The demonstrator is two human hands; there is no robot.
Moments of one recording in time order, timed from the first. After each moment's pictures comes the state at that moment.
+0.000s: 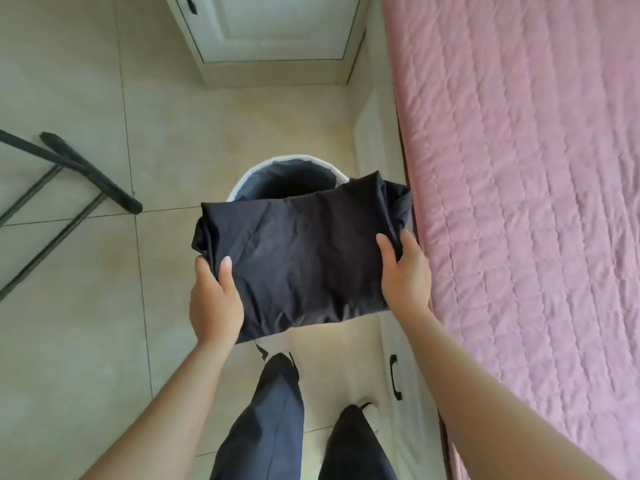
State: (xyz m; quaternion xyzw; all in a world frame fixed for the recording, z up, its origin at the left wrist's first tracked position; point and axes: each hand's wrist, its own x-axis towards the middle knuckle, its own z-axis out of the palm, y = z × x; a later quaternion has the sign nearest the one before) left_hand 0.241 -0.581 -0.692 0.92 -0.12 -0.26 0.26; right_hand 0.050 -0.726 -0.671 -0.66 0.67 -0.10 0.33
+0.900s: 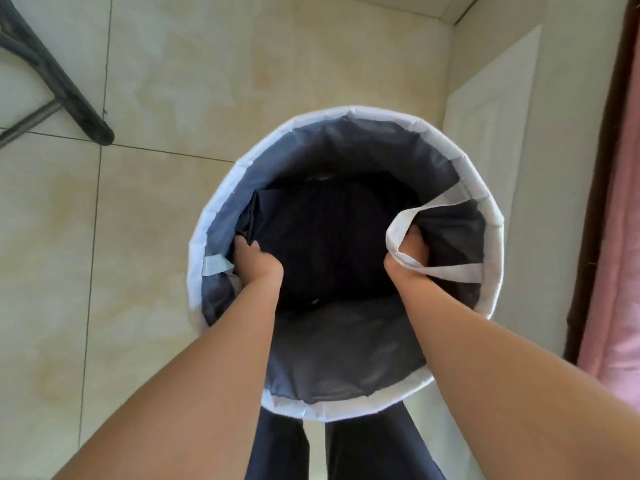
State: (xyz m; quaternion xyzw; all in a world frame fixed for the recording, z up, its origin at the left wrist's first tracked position) left_hand 0.270 -0.663 -0.987 0.88 0.19 -0.37 0.24; right_hand 0.139 -0.815 -0.973 -0.61 0.71 0.19 0.31
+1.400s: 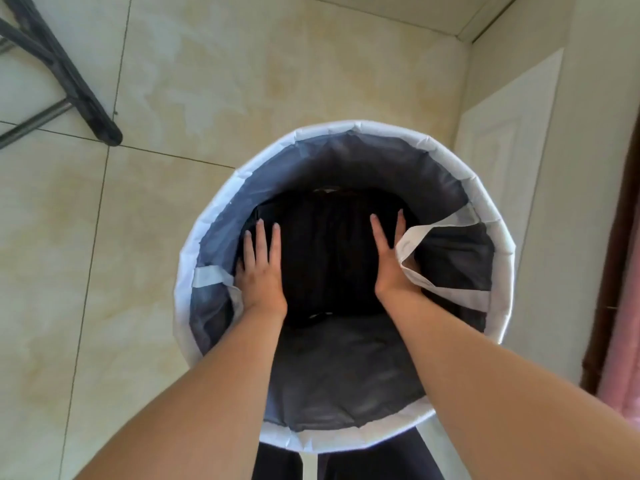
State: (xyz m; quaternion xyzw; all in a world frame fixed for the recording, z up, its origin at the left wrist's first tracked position) left_hand 0.257 -0.646 -1.002 0.90 -0.29 -0.31 -0.08; right_hand 0.133 -0.809 -1.017 -0.84 0.44 0.26 0.19
